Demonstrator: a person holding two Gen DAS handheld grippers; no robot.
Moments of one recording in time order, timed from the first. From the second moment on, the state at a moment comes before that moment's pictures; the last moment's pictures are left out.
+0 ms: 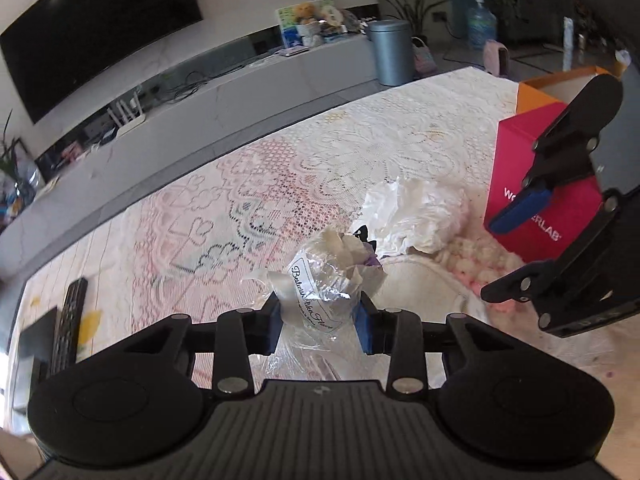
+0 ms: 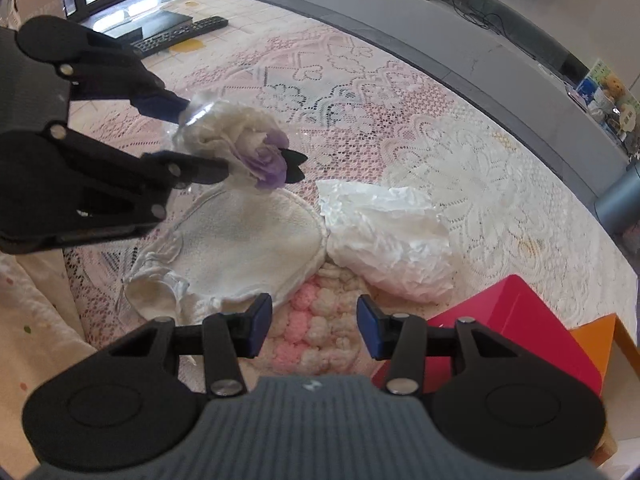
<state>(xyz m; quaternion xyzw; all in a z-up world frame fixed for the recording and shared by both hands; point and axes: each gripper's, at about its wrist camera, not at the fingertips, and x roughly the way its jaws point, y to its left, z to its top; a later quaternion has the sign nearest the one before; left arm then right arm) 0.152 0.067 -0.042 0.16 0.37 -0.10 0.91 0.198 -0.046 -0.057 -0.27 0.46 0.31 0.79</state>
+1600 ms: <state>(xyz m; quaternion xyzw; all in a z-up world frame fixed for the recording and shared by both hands) 0.084 0.073 0.028 0.01 0.33 -0.03 0.94 0.140 -0.080 0.034 -0.22 0.36 0.26 0.87</state>
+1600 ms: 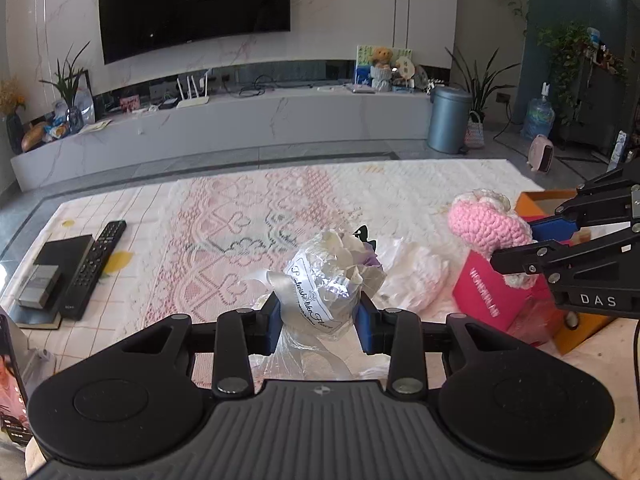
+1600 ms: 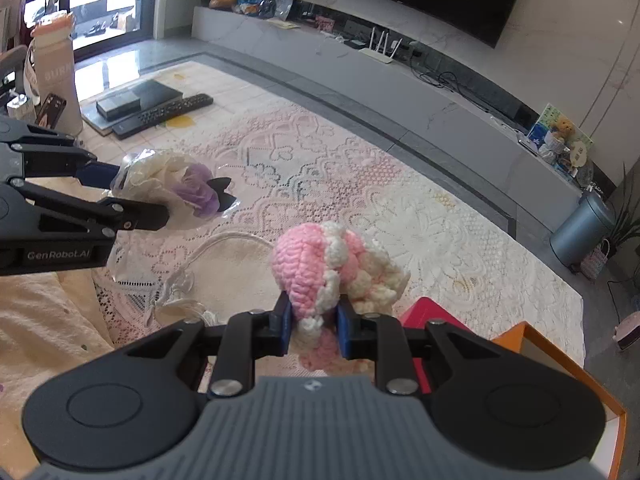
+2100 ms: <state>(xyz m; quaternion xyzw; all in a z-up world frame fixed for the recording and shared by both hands) 0.080 -0.010 0.089 -0.02 0.30 -0.15 0.94 0.105 -0.207 0.093 -0.12 0.33 0.18 0.92</state>
